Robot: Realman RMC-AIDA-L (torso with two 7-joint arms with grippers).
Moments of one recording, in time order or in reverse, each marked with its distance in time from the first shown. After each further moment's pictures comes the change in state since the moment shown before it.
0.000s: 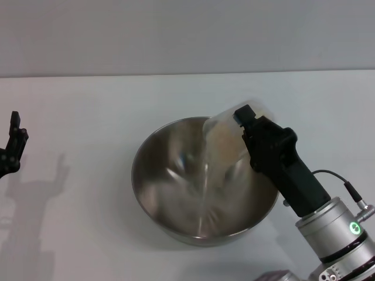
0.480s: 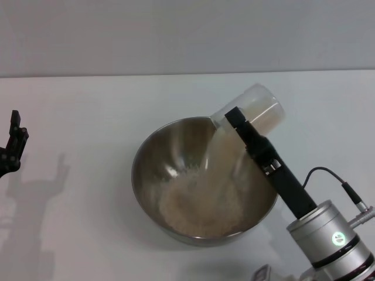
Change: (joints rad) left arm -0.003 0.000 0.000 0.000 -0.001 0.000 0.000; right arm -0.006 0.001 -0.004 0.060 -0.001 0.016 -0.503
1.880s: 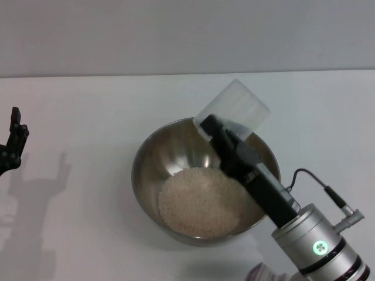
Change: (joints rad) left arm -0.002 0.000 0.001 -0.010 -0.001 0.003 0.000; right arm 0.010 -0.002 -0.003 0.047 -0.063 0.030 -0.244
